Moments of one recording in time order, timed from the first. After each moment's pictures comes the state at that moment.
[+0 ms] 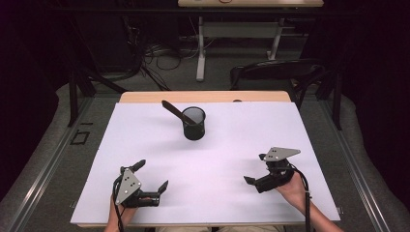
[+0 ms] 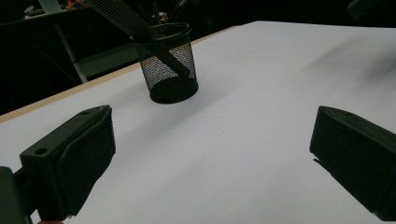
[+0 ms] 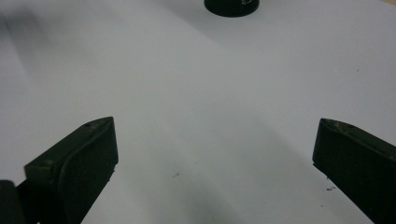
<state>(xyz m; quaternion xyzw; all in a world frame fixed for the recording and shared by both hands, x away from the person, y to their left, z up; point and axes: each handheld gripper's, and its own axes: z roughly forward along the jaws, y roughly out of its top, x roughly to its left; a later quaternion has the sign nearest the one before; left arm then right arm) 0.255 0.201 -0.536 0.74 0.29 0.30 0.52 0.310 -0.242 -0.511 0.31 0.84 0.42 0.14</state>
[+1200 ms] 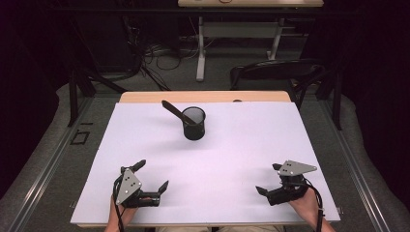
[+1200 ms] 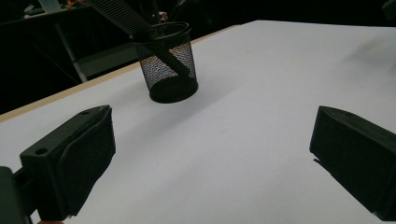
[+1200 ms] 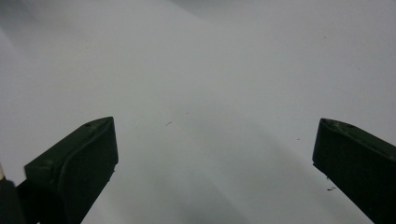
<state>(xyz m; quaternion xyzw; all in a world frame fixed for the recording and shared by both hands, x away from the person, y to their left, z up) 0.255 0.201 -0.536 0.74 0.30 0.30 0.52 0.274 -0.271 -0.524 0.33 0.83 0.42 0.17</state>
